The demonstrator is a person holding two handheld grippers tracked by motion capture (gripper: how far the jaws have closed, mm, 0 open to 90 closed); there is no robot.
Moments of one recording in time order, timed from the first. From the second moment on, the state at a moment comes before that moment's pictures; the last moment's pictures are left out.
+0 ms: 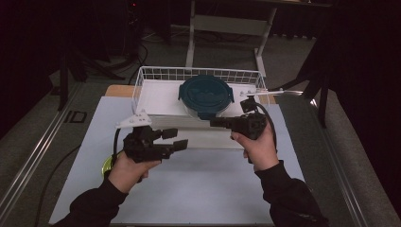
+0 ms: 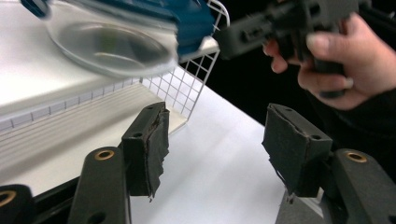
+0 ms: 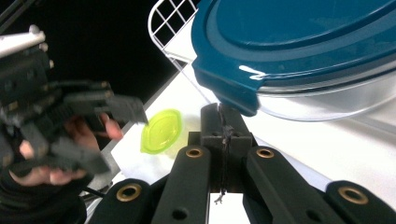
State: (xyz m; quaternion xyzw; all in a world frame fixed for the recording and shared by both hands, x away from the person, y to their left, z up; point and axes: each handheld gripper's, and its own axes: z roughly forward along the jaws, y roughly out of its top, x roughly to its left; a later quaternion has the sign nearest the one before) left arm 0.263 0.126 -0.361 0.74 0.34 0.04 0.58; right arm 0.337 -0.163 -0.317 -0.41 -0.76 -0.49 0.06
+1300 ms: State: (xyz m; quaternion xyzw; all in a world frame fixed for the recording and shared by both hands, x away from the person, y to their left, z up) left arm 0.242 0.118 -0.422 0.75 0.30 -0.02 0.59; right arm 0.363 -0.146 -0.328 -0.42 -0.76 -0.49 0.04
